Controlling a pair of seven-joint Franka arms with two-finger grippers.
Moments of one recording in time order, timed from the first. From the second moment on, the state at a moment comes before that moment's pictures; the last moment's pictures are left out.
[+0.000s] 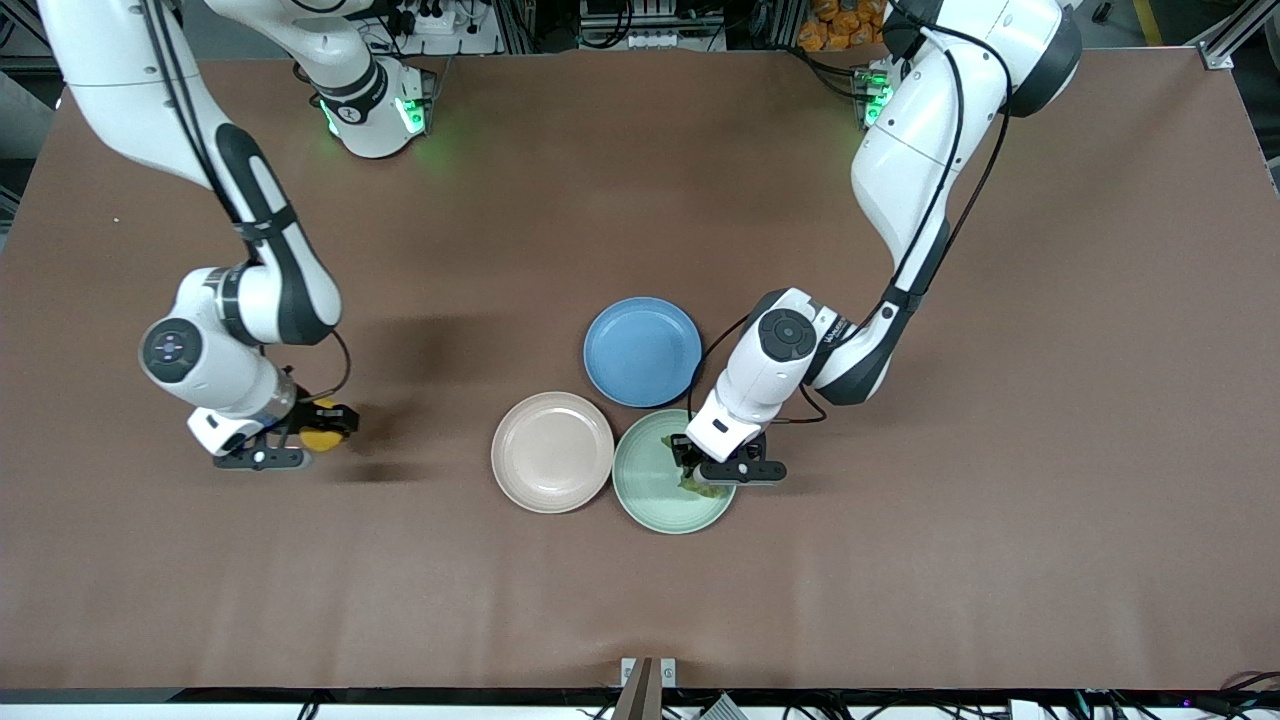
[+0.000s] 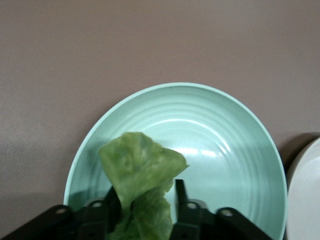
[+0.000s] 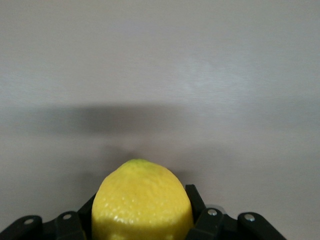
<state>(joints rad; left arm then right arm) -0.44 0.91 -0.17 -1.44 0.15 2.73 -0.70 0.10 0.50 -0.05 -1.95 0.04 2.49 0.03</state>
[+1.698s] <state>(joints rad) -0.22 0.42 -0.15 -1.42 0.15 1.94 -0.51 0.50 0.67 -0.04 -1.72 0.43 2.56 0.26</state>
